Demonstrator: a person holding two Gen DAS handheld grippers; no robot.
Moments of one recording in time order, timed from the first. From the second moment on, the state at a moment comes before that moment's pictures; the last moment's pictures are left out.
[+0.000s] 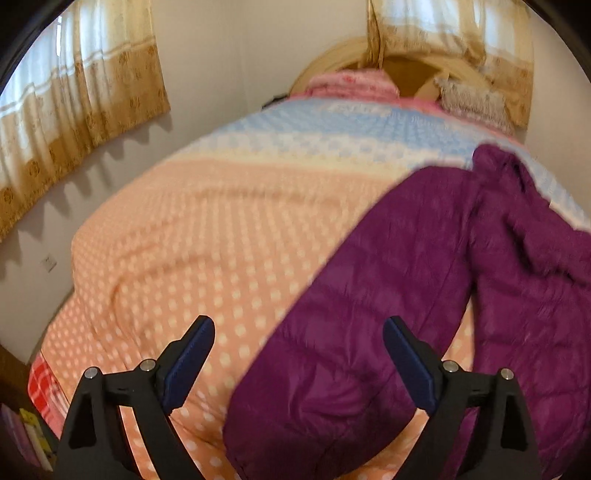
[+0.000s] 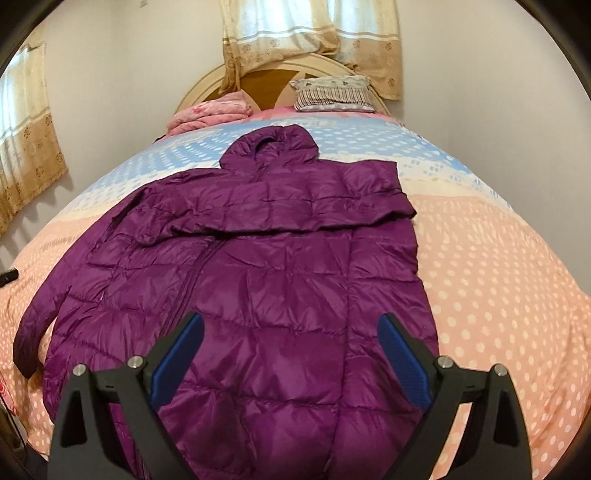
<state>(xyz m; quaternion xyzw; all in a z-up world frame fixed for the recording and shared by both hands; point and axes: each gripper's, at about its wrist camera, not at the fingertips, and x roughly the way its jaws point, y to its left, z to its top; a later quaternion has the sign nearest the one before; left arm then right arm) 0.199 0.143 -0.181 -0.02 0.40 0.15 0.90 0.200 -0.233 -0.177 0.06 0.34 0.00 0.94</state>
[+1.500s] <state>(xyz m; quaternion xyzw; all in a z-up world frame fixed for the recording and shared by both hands) 0.268 -0.170 -0.069 0.17 0.22 -0.15 0.95 0.188 -0.331 -0.183 0.14 0.33 -0.10 0.93</state>
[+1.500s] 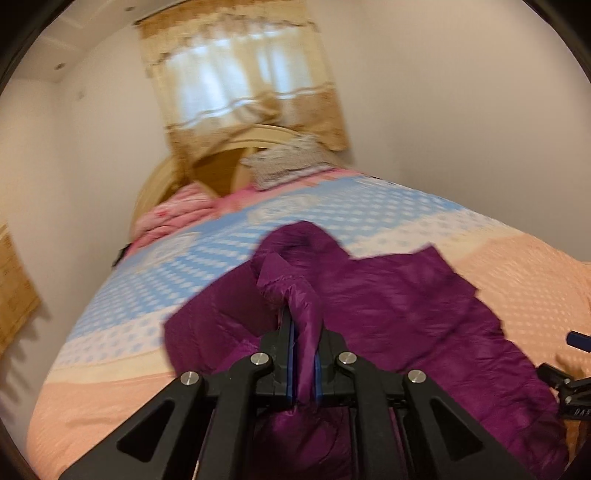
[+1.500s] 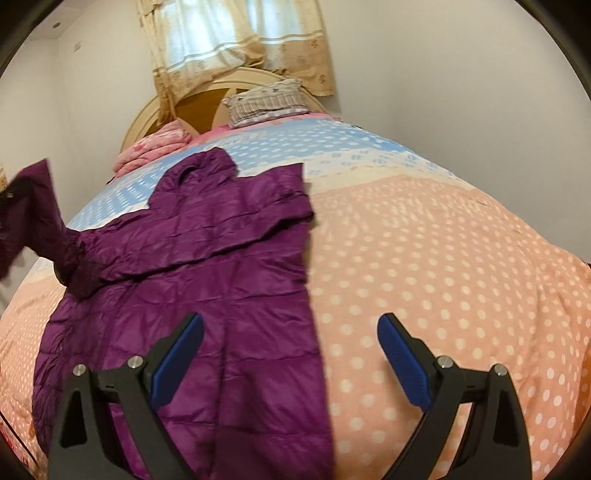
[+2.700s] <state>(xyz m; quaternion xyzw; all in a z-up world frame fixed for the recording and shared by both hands) 0.322 0.002 -0.198 0.09 0.37 0.08 0.92 0.295 -0.328 -0.199 0.13 0.43 -0.06 0.89</state>
